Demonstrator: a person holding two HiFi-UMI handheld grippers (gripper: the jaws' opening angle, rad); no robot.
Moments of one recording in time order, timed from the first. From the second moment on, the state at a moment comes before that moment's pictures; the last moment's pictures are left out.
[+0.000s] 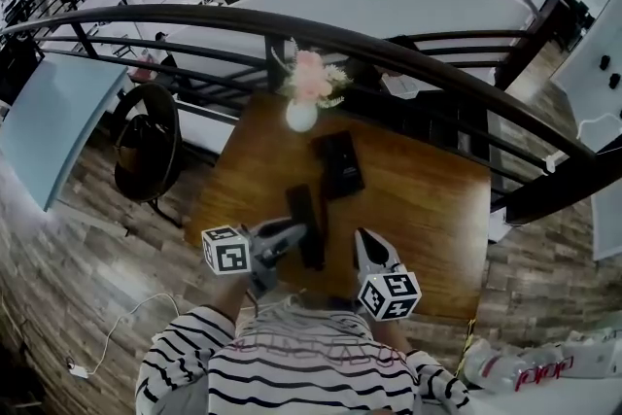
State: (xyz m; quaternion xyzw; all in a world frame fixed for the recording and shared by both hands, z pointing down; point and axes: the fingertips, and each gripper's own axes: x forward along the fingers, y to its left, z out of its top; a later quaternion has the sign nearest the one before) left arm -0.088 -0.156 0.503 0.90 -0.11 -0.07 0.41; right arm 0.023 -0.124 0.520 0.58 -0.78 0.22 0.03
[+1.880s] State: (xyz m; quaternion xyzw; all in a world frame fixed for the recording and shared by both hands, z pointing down) left arm 0.050 -0.397 0.656 0.86 -0.18 -0.05 0.48; right arm 0.147 -0.255 0.569 0.53 -0.80 0.27 0.08
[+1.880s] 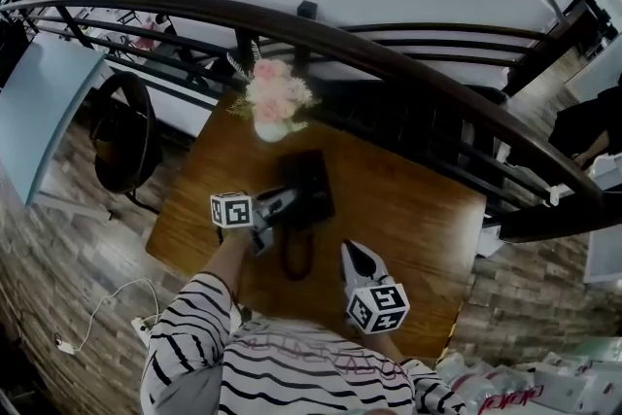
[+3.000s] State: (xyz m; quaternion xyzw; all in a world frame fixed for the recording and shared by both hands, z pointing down) left arm 0.050 -0.419 0.693 0.83 -0.18 -0.06 0.53; right arm 0.150 -0.264 0.584 0.50 -0.81 0.28 0.10
